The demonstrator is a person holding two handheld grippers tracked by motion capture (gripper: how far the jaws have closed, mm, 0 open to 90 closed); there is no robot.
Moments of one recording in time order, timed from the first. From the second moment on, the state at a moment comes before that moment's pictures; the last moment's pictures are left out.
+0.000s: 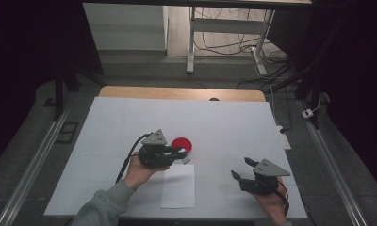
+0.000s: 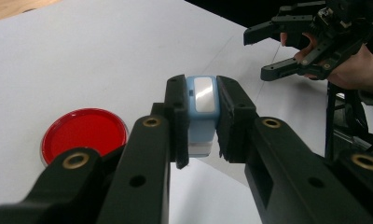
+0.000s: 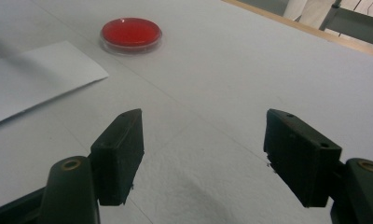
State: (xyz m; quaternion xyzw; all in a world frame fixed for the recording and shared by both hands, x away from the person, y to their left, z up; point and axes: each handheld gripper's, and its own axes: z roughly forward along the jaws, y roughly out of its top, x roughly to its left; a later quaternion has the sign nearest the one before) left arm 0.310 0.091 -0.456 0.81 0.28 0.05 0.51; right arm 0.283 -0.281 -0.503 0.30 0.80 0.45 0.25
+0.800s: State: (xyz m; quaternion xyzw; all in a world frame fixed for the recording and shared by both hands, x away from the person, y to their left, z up) left arm 0.309 0.090 -0.456 0.81 0.28 0.05 0.51; right arm 0.278 -0.249 -0.504 0.28 0.81 0.46 0.24
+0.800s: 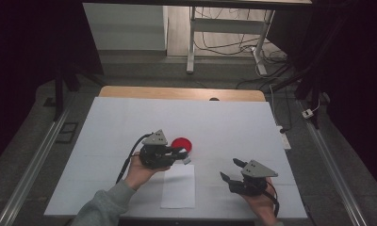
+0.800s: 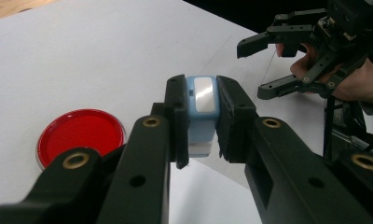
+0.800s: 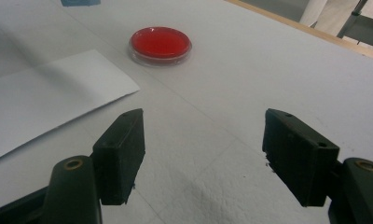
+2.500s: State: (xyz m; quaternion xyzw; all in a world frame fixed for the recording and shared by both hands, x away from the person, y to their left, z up) left arm 0.308 0.085 -0.456 0.81 0.27 0.05 0.51; right arm 0.275 -0.171 -0.505 0.22 0.84 0.44 0.24
